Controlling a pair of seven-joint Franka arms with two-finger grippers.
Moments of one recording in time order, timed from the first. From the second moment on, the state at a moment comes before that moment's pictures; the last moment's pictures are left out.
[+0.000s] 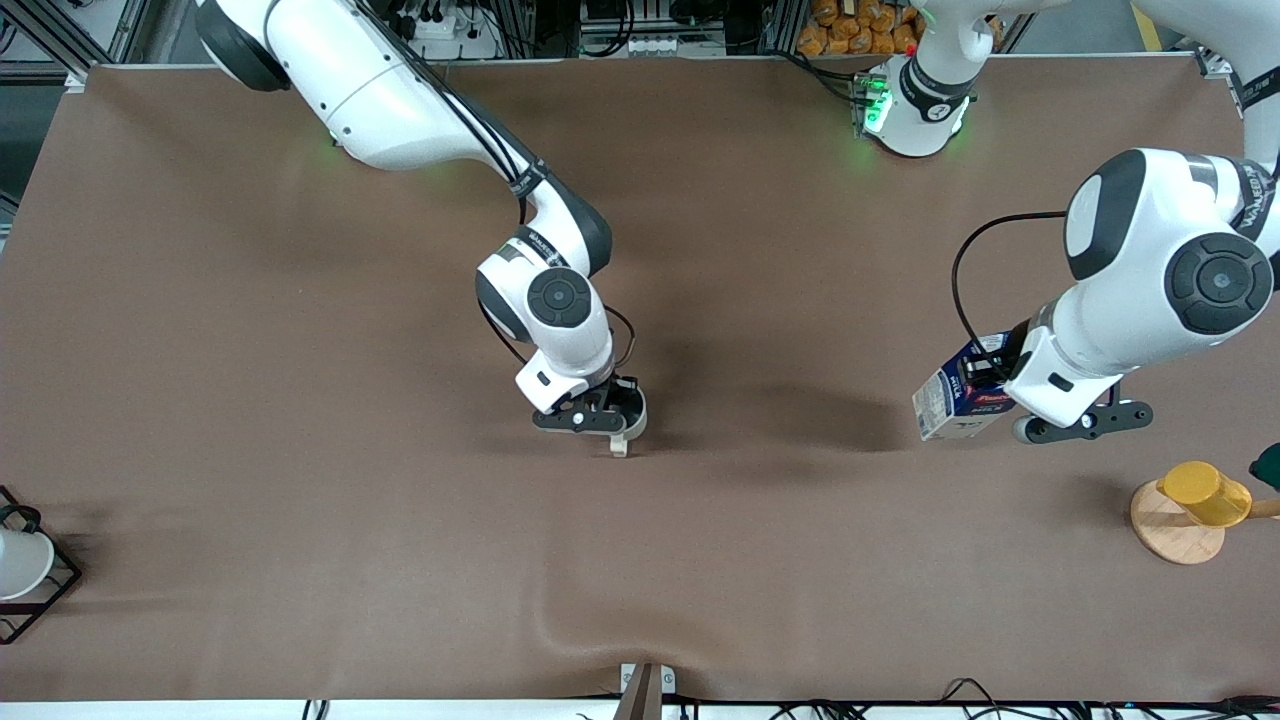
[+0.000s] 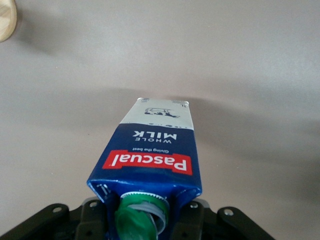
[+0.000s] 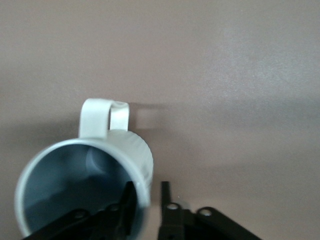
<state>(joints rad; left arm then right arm) 0.01 0.31 -0.23 -1.57 0.09 1.74 -0.39 0.49 0.78 0.22 -1.45 -0.23 2.25 0.85</state>
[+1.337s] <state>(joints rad) -0.19 0.39 -0.55 -1.58 0.09 1.83 -0.99 0.09 0.45 0.20 -1.47 -0.22 1.79 0.19</state>
